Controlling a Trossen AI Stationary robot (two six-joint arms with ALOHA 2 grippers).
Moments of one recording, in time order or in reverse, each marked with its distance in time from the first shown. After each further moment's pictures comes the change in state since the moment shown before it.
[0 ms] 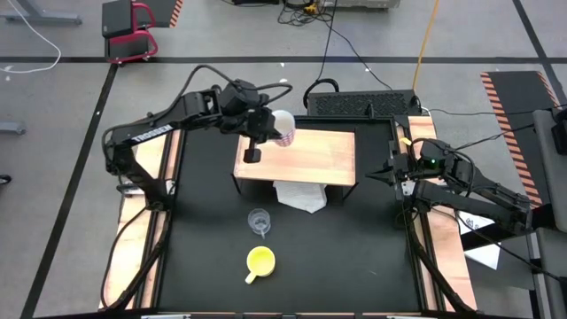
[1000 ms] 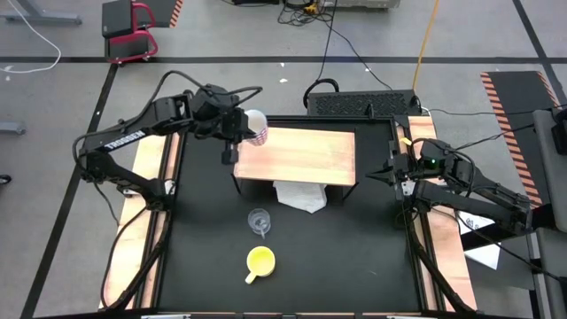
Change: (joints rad) left arm 0.029 -0.234 -0.234 -0.037 -0.092 -0.084; right arm 0.000 0.000 0.000 0.003 0.000 -0.007
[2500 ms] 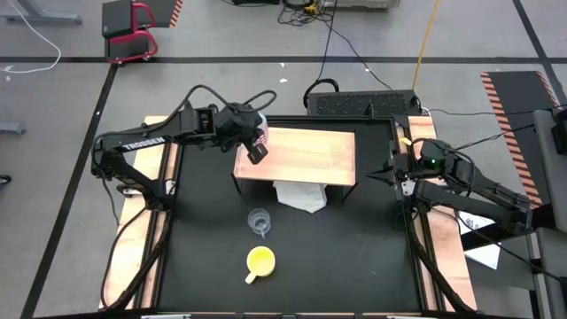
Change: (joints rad) left arm -0.120 0.116 0.001 0.044 -0.397 -0.599; right arm 0.000 0.000 0.000 0.001 0.000 0.004
